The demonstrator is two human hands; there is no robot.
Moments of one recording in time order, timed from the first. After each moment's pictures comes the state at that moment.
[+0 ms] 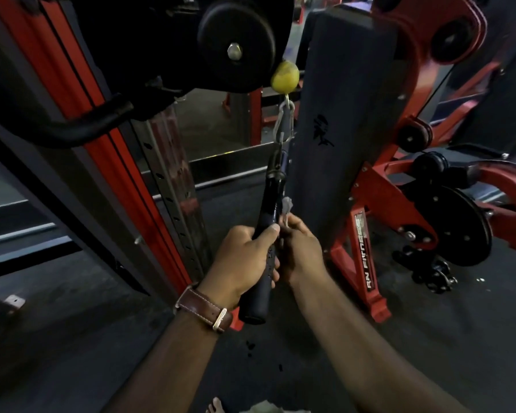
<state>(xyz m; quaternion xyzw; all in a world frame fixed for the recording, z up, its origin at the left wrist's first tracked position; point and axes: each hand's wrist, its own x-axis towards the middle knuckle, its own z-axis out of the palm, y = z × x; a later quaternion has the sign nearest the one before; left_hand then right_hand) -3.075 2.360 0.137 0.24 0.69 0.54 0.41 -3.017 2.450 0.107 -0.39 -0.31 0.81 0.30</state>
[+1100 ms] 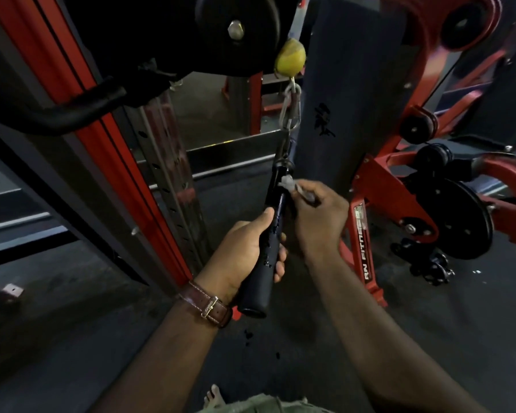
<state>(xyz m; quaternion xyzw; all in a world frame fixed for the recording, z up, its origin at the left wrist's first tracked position) -3.080 2.363 0.142 0.16 0.57 0.59 0.54 -3.016 2.483 0.116 -0.42 -0.63 0.45 0.47</state>
